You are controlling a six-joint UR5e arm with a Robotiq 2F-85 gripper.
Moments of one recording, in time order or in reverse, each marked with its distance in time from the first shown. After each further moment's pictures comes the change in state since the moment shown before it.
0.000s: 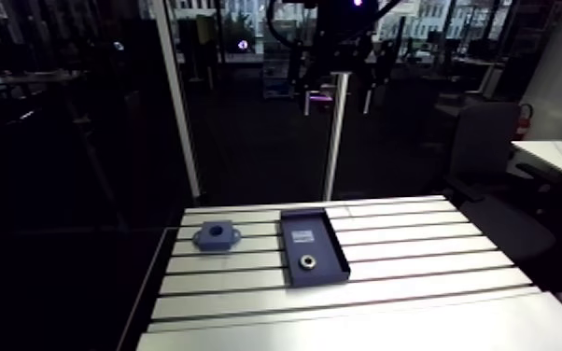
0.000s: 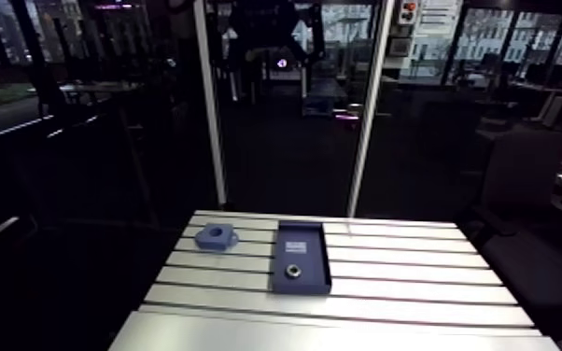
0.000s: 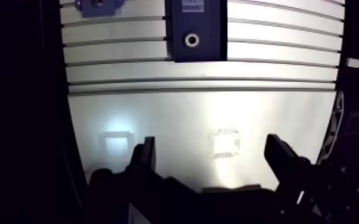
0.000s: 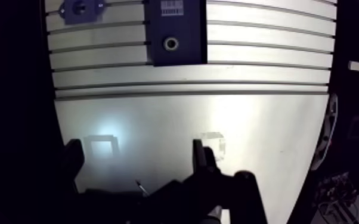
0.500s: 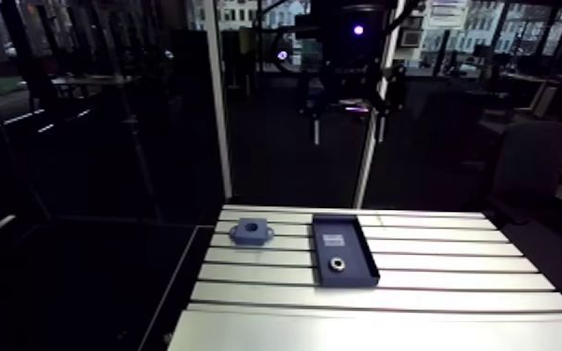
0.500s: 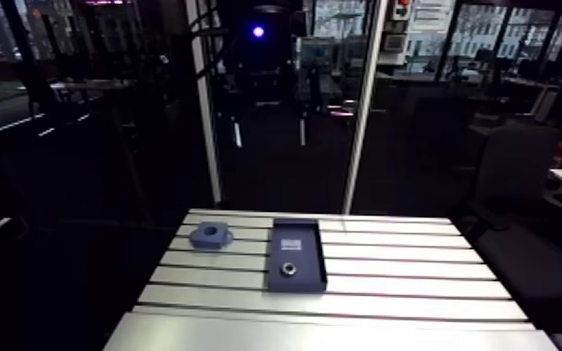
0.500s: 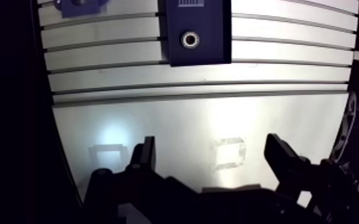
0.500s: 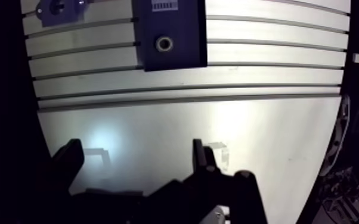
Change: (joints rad) arm -0.025 0.010 0.179 -0.160 -0.006 0.000
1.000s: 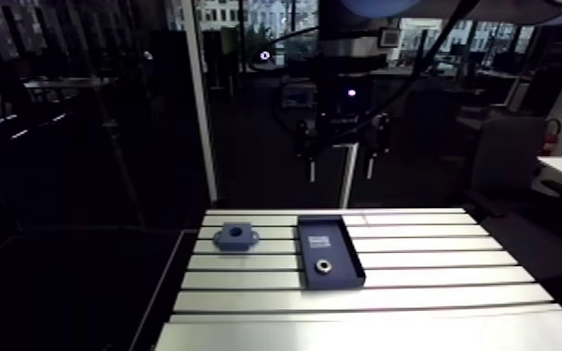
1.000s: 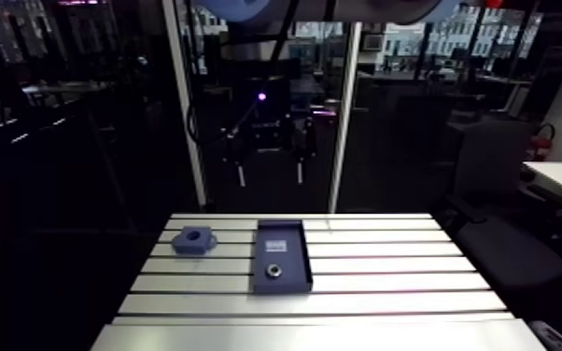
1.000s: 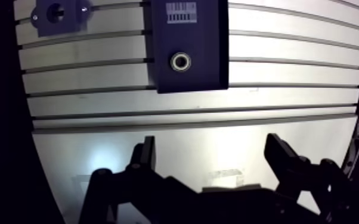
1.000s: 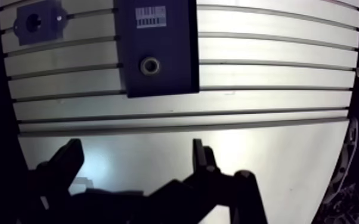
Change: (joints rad) arm -0.063 0.000 0.188 -0.259 0.007 -0.076
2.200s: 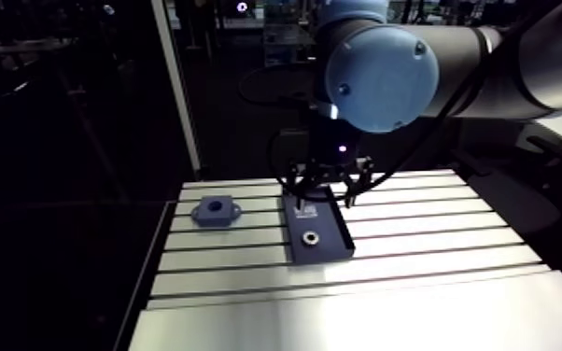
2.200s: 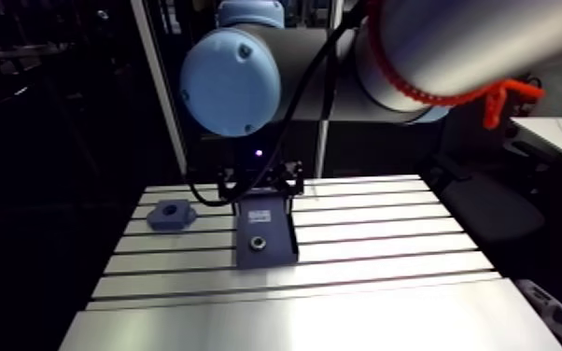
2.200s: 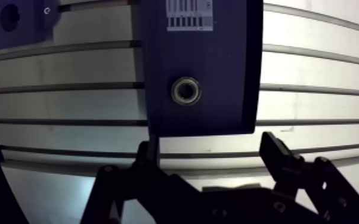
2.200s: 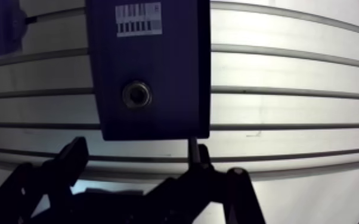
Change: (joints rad) arm -0.065 0.149 0.211 -0.337 0.067 -0.086
